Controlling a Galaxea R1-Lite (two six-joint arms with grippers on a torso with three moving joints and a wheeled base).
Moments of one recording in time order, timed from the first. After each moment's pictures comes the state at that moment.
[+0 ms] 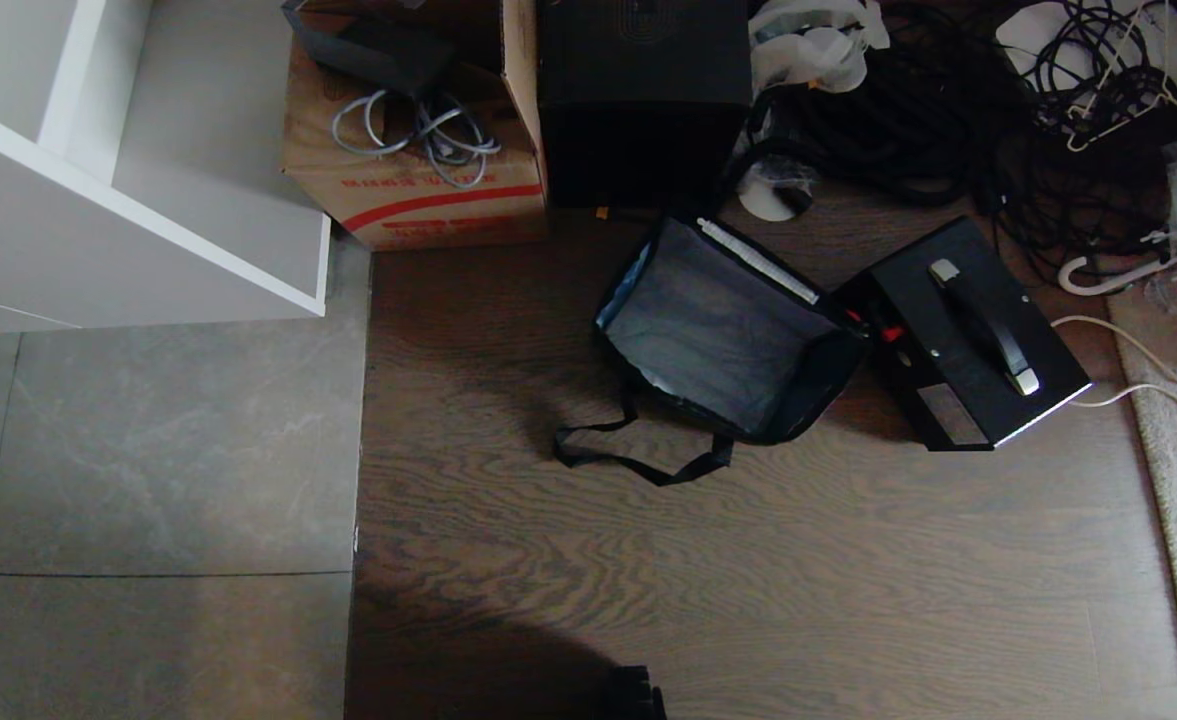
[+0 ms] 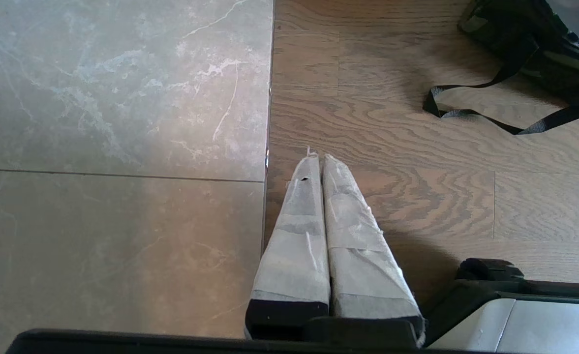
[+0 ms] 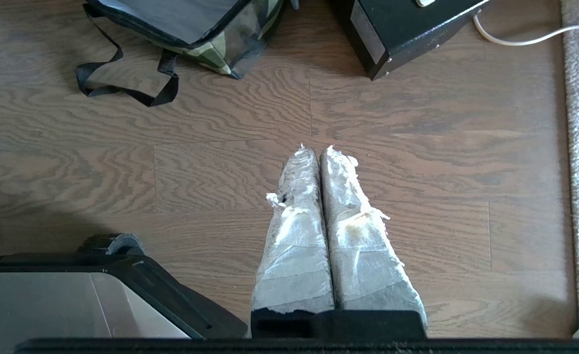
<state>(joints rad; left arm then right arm) 0.00 0.00 0.00 -0.01 0.01 -0.03 0.00 0.00 0.00 0.00 0.01 0.00</state>
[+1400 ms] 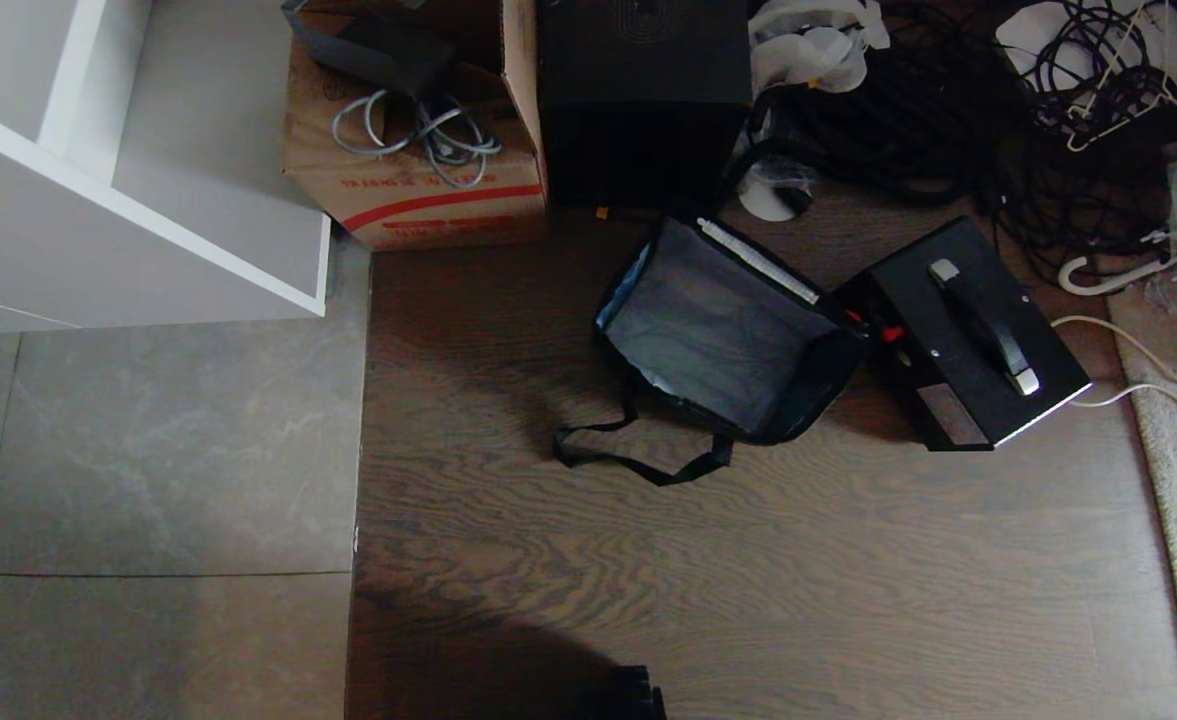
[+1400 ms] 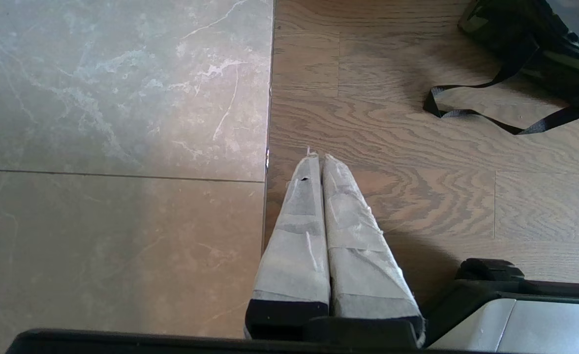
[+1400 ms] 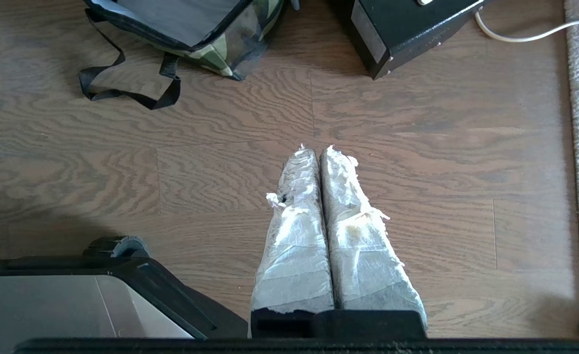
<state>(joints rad) 0.00 0.00 0.00 -0.01 0.01 -0.03 0.00 0.00 0.00 0.00 0.01 0.02</state>
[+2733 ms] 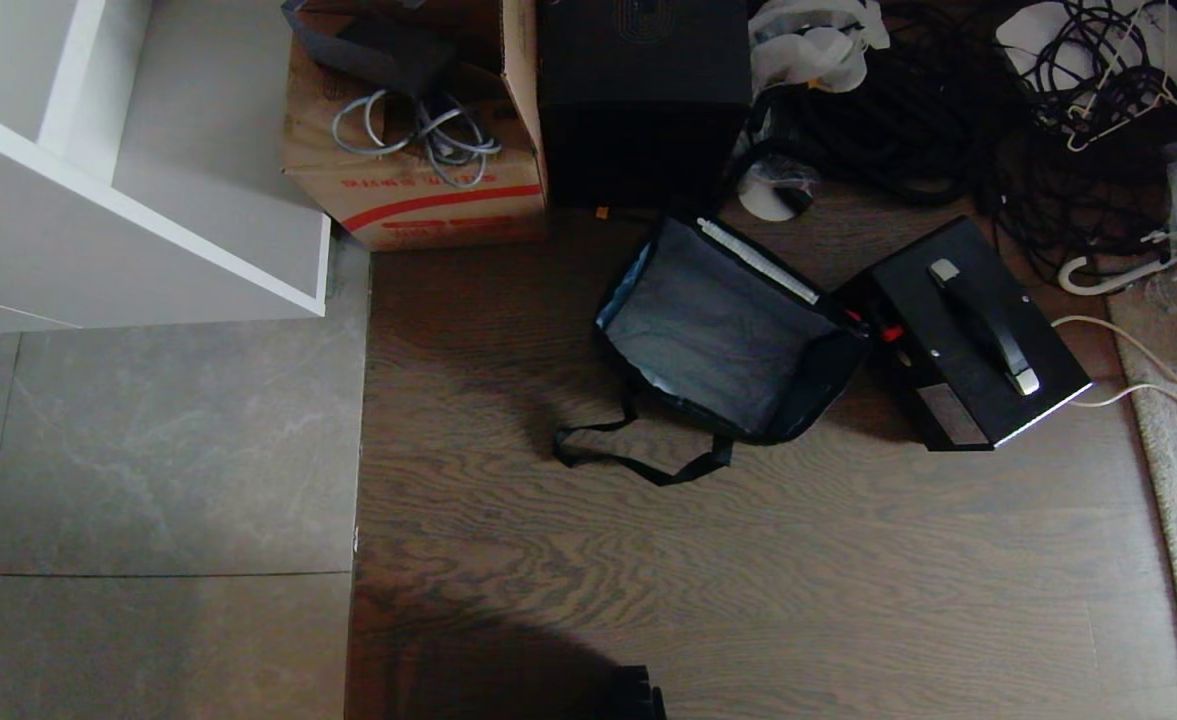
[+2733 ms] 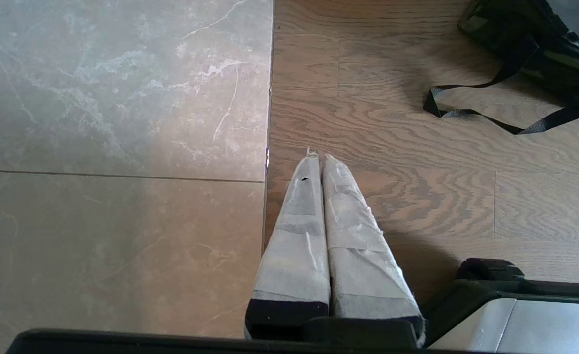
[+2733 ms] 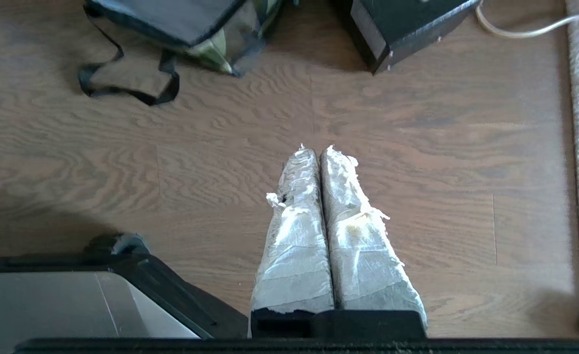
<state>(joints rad) 0.00 0.00 0.00 -0.01 0.01 -0.03 0.00 0.00 -0.02 0.02 0.01 0.03</state>
